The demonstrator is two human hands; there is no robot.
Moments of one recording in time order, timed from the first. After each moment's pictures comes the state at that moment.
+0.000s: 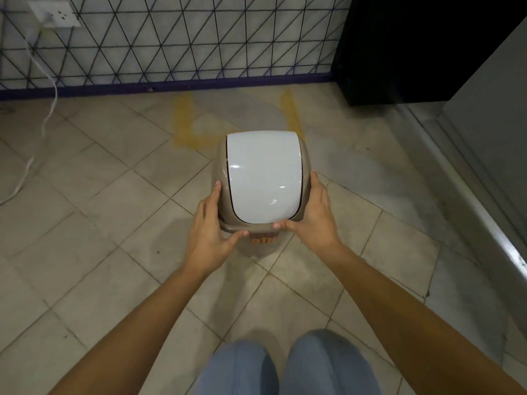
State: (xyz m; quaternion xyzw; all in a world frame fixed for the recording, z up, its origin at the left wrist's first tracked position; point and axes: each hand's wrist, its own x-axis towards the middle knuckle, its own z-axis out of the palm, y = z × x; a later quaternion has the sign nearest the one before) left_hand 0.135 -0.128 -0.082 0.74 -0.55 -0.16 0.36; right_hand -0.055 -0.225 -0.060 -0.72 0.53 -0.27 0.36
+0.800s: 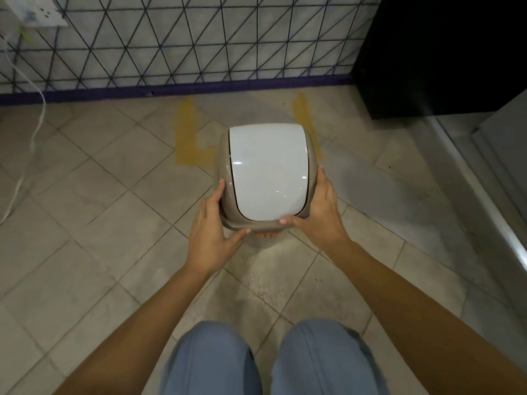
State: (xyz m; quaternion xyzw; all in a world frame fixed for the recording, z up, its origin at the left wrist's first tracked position) left_hand 0.197 -0.239 -0.078 0.73 -0.54 -0.17 0.38; right_hand 0.008 -0.347 -0.062 -0.74 0.52 -0.23 0.36
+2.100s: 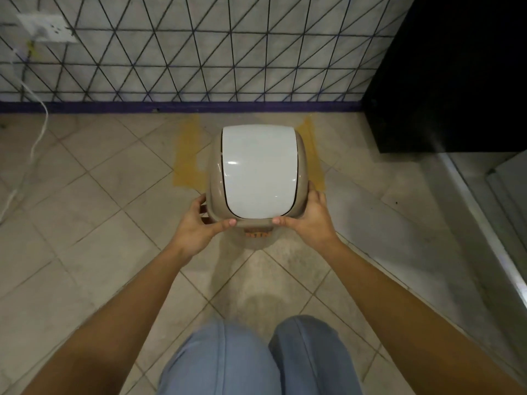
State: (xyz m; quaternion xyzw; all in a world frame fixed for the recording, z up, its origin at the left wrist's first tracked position) left_hand 0.246 -0.332 -0.090 0.72 -0.31 -0.43 0.45; right_hand 0.033 -0.443 -0.068 -0.69 0.52 -0.21 0.46
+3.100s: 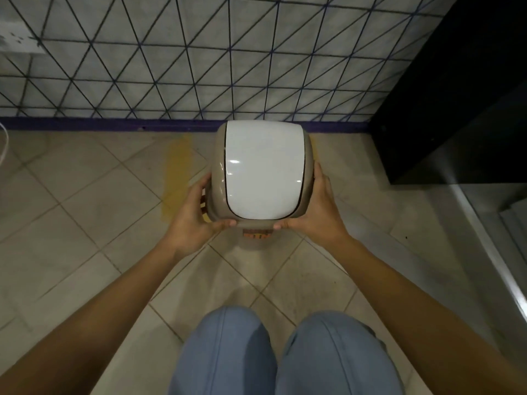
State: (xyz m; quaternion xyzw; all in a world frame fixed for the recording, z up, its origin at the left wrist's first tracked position) left_hand 0.319 -0.446 -0.082 0.66 -0.46 -0.37 0.47; right_hand 0.101 -0.558 -0.058 -0.75 0.49 -0.21 0.39
